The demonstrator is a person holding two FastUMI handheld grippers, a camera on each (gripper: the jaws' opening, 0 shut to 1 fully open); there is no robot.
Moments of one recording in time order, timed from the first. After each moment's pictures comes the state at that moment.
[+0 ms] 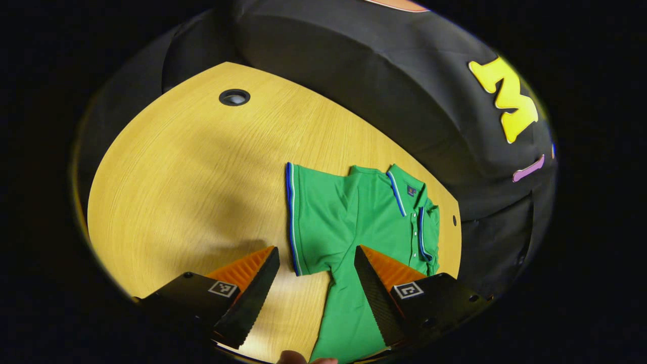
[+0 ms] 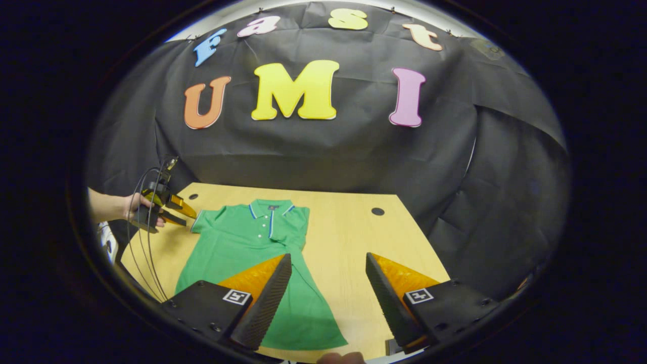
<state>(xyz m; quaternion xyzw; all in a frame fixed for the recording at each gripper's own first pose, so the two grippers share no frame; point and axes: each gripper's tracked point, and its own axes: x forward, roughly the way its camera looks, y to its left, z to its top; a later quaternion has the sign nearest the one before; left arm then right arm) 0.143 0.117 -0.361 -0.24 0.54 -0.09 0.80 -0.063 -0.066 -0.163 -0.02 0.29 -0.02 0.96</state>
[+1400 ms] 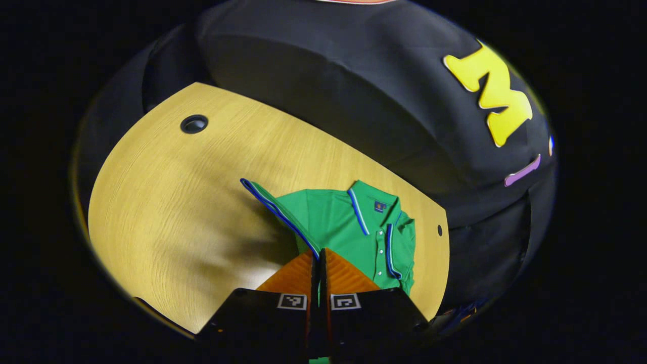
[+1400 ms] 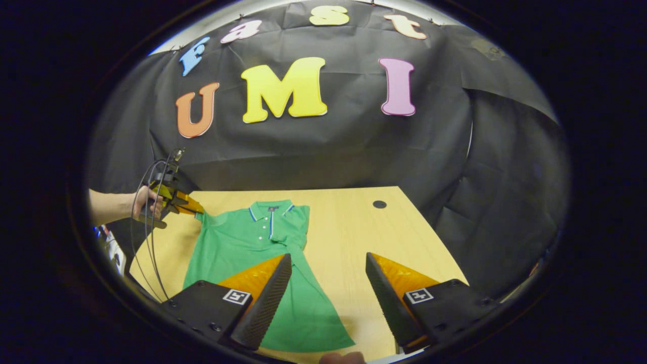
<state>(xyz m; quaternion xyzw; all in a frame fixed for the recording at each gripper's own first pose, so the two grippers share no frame) 0.183 0.038 -0.296 -0.23 0.50 -0.12 0.83 -0.061 -0.078 -0.175 0.03 0.29 -0.03 0.96</state>
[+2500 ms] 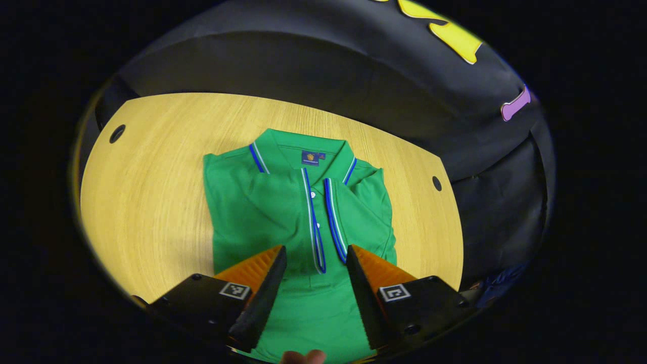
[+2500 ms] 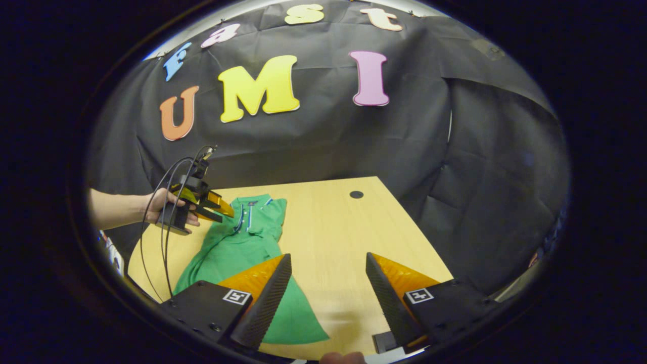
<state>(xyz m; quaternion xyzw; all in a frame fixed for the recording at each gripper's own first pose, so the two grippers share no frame) 0.150 -0.107 -0.333 -0.12 0.54 -0.16 0.81 -0.075 -0.127 -0.191 0.05 0.30 -0.05 0.95</state>
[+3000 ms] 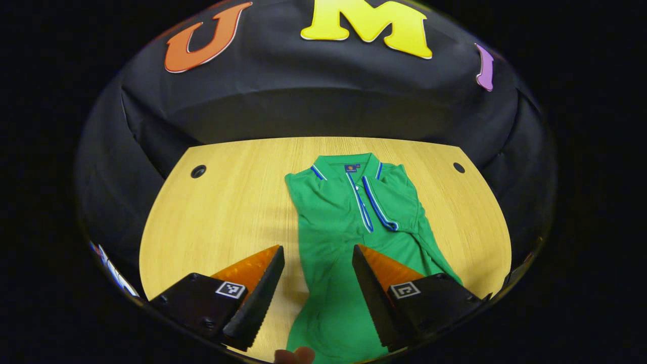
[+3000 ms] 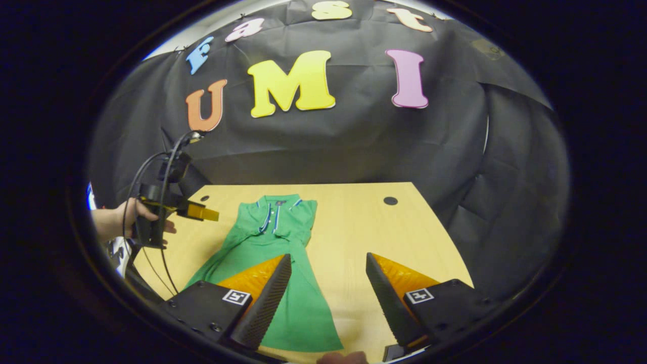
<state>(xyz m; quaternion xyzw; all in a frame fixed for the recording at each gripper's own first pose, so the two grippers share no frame) 0.064 -0.019 -0.260 0.03 0.45 -0.08 0.89 -0.042 -0.086 -0.202 0.04 0.31 0.04 0.95</state>
